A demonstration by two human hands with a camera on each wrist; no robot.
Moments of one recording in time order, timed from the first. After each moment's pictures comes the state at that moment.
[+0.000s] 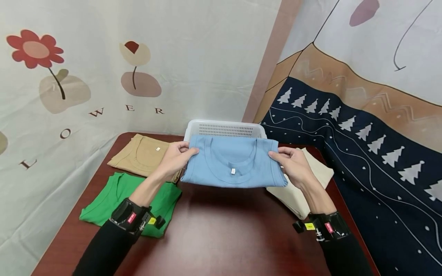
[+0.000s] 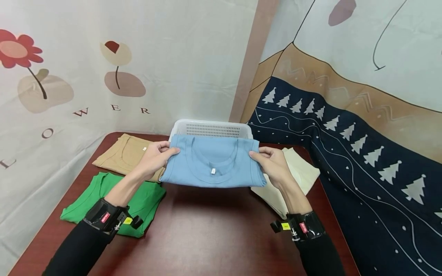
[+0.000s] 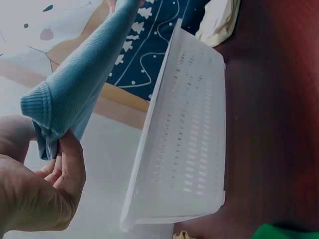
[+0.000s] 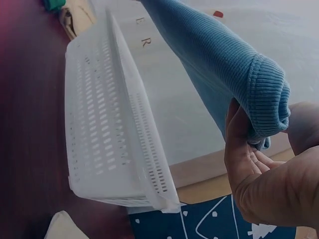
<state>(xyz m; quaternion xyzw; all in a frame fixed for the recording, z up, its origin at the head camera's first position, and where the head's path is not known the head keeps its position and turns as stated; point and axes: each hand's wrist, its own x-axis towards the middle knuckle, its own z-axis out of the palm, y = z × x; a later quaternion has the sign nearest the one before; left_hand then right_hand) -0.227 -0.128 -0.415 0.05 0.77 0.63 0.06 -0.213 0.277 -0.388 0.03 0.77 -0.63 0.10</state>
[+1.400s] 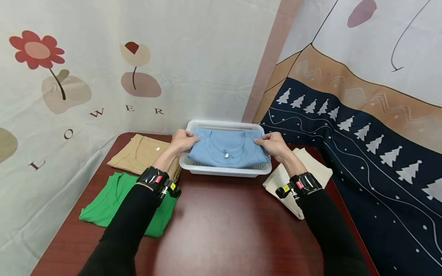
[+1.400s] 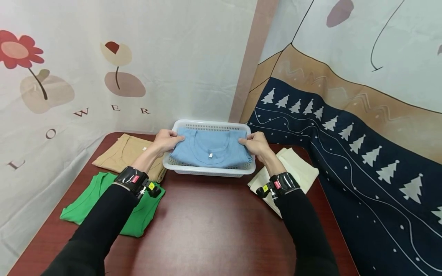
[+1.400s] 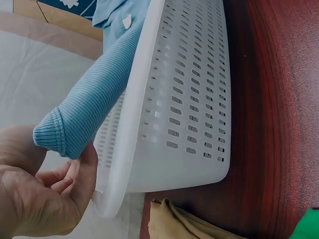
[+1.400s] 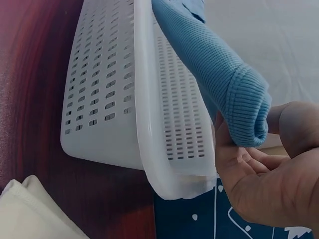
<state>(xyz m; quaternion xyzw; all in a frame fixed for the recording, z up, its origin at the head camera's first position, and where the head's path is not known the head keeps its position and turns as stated) -0.317 -0.119 -0.428 -0.06 0.85 0.51 0.09 -0.313 0.253 -0.407 0.05 0.86 -0.50 0.13</state>
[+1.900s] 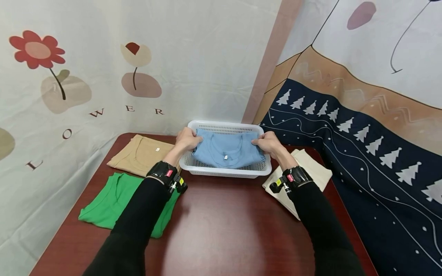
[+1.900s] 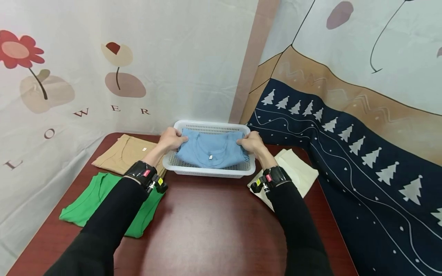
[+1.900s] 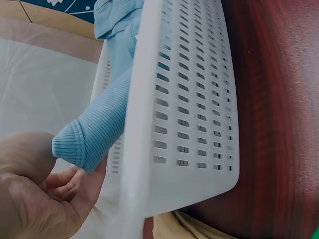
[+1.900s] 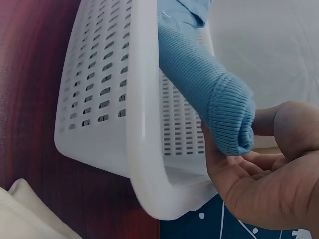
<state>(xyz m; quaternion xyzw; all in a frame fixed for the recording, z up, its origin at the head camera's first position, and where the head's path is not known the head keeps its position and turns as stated) -0.329 -0.101 -0.428 -0.05 0.91 0.40 0.06 -0.335 0.240 -0.414 0.06 0.88 -0.45 0.13</state>
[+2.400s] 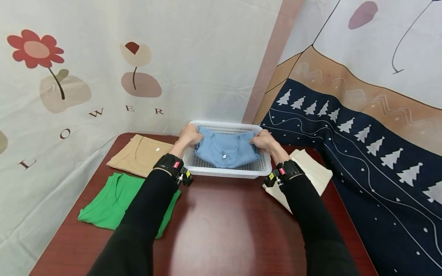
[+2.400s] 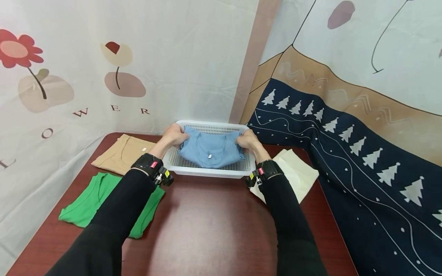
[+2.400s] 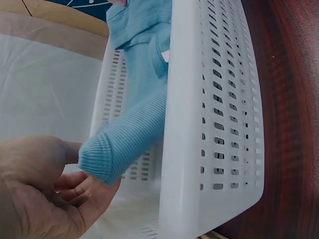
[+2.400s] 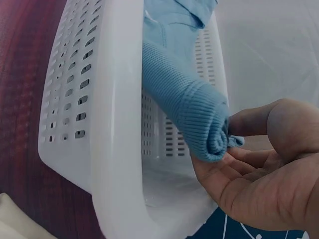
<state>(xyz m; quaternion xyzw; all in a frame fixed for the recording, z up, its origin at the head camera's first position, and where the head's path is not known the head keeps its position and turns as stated) -0.354 -0.092 -0.423 -0.04 0.93 0.34 0.09 -0.355 0.226 -0.415 0.07 0.87 -0.45 0.19</state>
